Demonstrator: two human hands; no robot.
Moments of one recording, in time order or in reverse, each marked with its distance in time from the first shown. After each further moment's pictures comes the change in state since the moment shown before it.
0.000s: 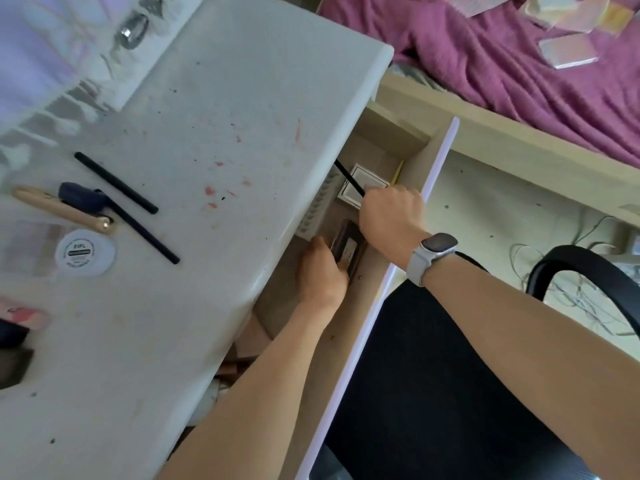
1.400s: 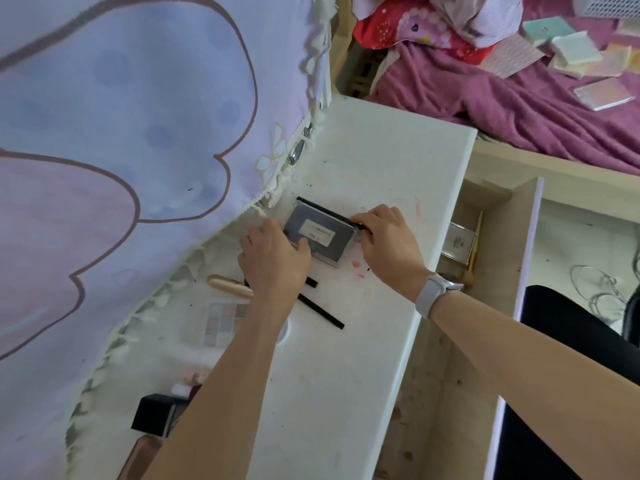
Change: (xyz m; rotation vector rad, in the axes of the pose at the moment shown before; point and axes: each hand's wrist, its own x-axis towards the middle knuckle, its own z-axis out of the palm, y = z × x) left_hand 0.050 -0.047 -0.258 0.301 0.349 0.046; right_hand 0.037 -0.159 -0.045 0.601 0.244 -0.026
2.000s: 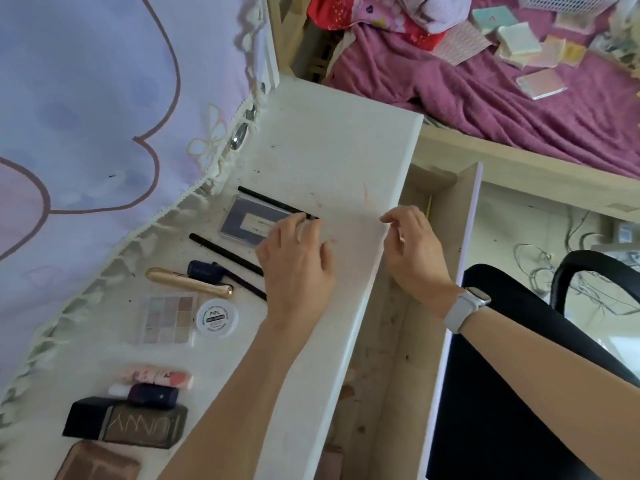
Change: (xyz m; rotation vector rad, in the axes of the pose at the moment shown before) left_hand -0.063 0.049 0.035 -0.076 0.108 0.440; right_hand -0.053 0.065 -0.048 0.066 0.204 0.033
